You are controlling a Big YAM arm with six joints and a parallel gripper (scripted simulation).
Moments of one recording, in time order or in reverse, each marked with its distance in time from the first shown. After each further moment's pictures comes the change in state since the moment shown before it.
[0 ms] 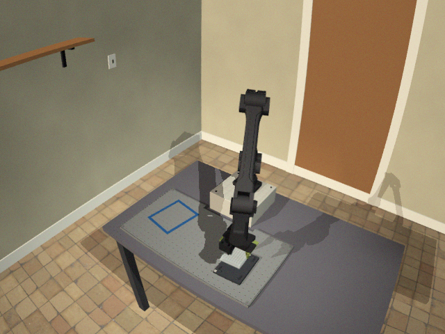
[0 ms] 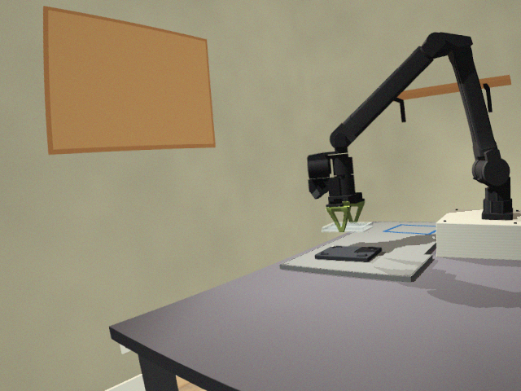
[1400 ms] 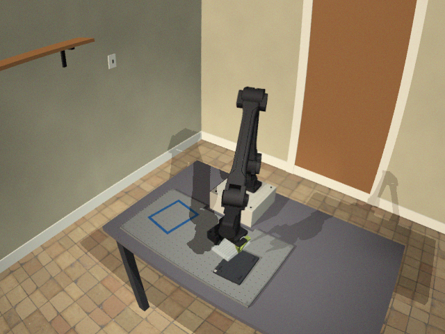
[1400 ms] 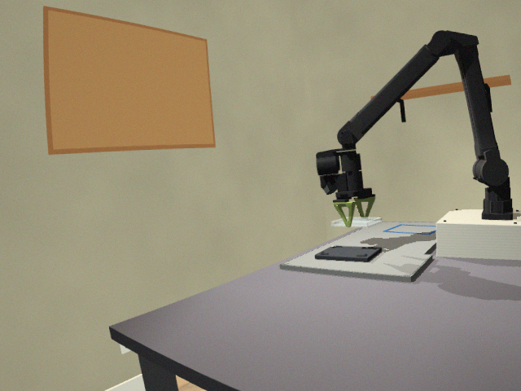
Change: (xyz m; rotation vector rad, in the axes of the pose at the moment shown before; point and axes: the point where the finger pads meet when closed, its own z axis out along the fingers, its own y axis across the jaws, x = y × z) arm 0.013 -0.038 -0.008 0.006 0.015 0.207
